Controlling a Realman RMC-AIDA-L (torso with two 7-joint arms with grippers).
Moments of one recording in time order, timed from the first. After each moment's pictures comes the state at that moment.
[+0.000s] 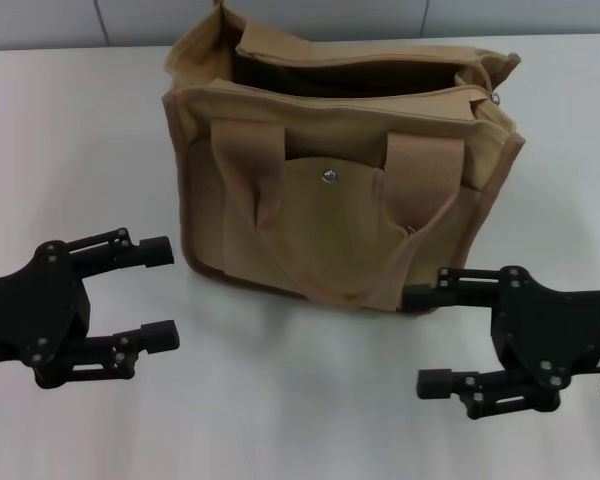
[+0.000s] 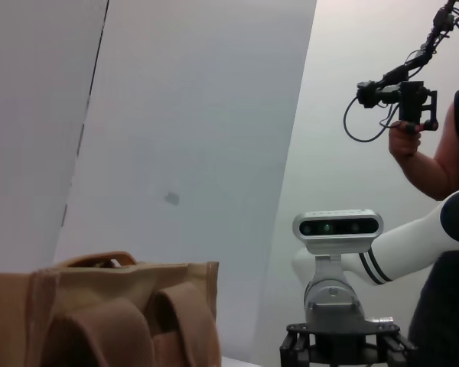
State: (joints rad) left arm -0.36 -1.90 0.97 0.43 1.58 1.96 -1.08; right arm 0.47 2.07 -0.73 -0.51 -1.96 -1.98 1.13
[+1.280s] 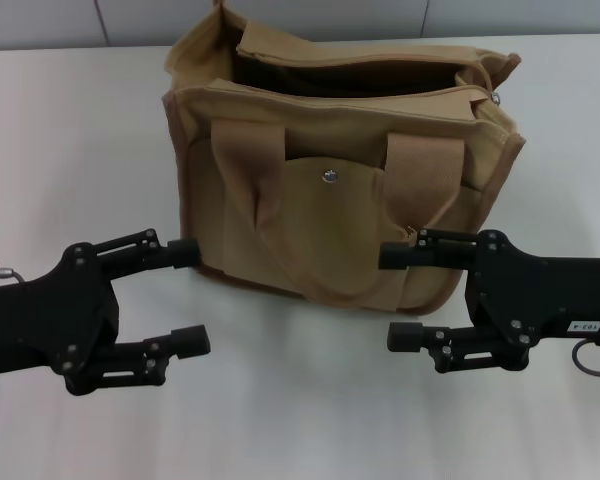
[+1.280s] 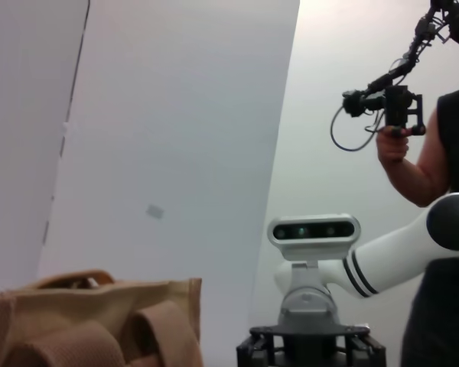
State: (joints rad) left arm -0.34 -1.96 0.96 0.49 1.58 1.96 -1.08; right arm 0.50 2.08 -0.72 -0.49 -1.90 -1.93 1.14
